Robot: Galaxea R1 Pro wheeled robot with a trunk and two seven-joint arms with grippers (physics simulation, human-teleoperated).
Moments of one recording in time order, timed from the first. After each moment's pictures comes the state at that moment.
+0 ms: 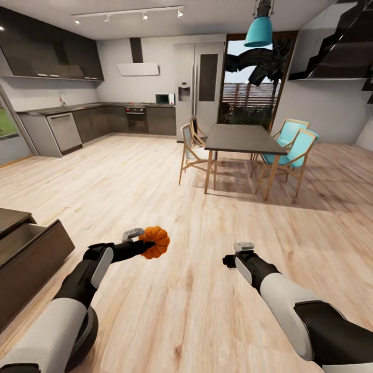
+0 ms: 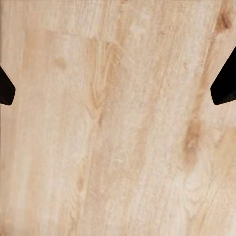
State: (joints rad) left arm -0.74 0.05 0.00 -0.91 0.35 0.73 -0.24; right arm -0.98 0.06 0.08 -0.22 -0.04 0.38 -0.14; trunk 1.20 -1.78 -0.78
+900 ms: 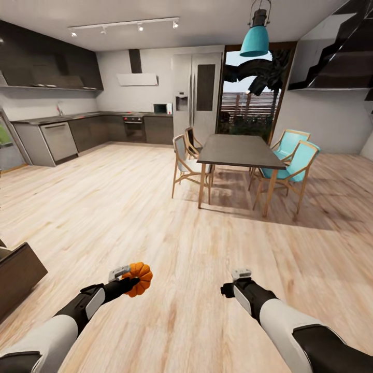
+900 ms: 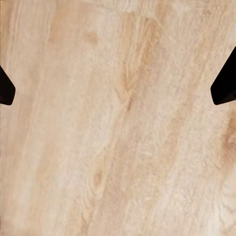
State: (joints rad) left arm -0.74 0.11 0.03 -0.33 0.35 0.30 -0.24; right arm -0.85 0.08 0.12 -0.17 -0.03 0.34 -0.12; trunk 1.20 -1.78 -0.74
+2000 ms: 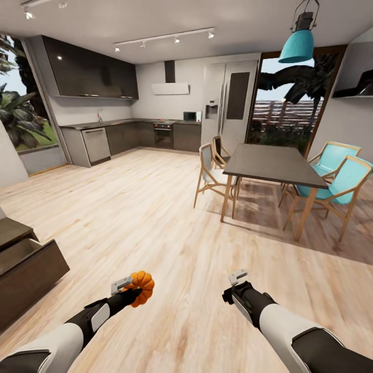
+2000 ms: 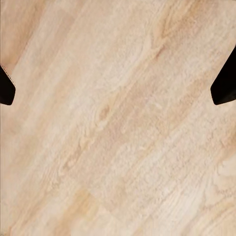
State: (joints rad) left arm -0.74 0.07 0.04 -0.15 0.37 0.10 -0.24; right arm -0.83 0.07 0.31 -0.17 0.04 0.34 -0.13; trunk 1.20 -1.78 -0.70
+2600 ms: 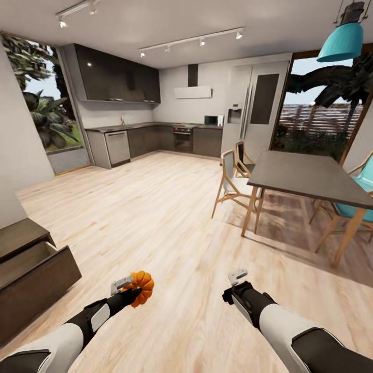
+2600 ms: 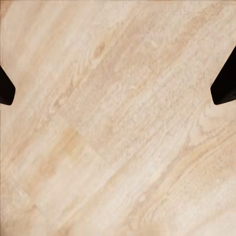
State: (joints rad) left arm -0.74 0.07 0.05 -0.14 0.37 0.09 -0.24; right arm -0.83 0.08 0.32 -0.17 0.04 0.35 -0.13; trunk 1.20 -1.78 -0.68
